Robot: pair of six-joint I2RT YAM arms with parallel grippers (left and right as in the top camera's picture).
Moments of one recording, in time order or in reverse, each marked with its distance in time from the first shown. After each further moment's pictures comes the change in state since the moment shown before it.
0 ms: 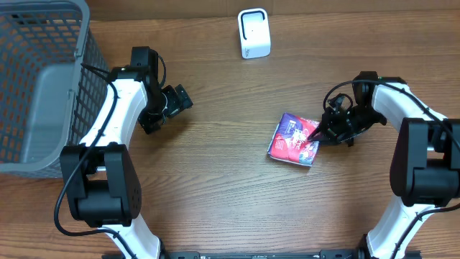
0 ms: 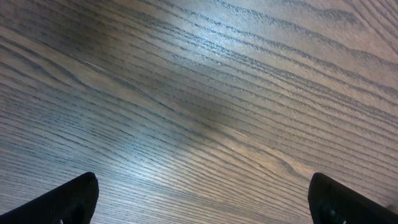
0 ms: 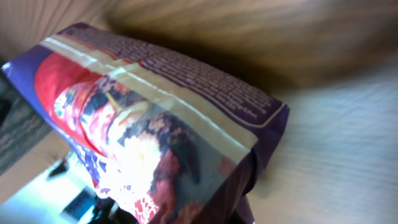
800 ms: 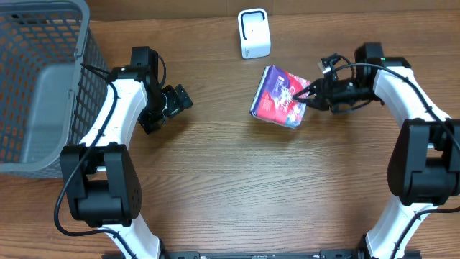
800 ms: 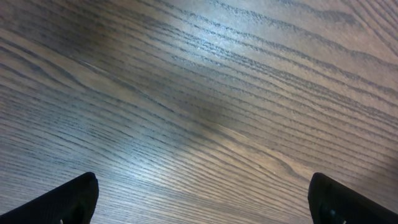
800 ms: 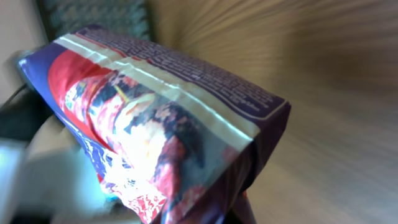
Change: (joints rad) left arm 0.000 0.000 -0.001 0.004 0.000 0.000; right arm 0.031 0.007 0.194 0.176 -0.363 -0.020
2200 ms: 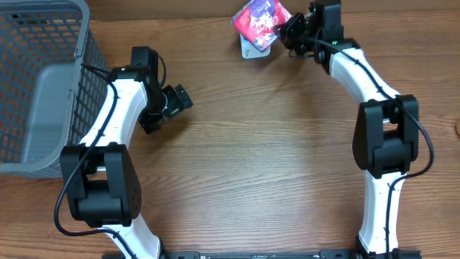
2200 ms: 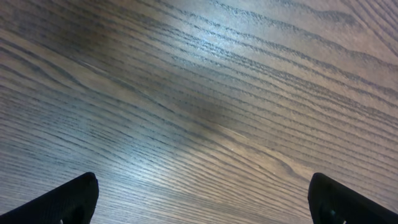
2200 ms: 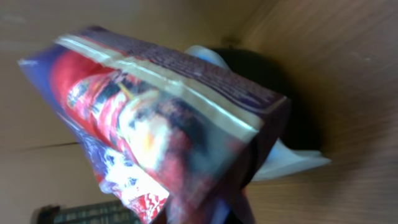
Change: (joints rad) left arm 0.000 0.000 0.000 0.000 0.000 0.000; right arm 0.171 0.289 0.391 0.727 0.589 0.890
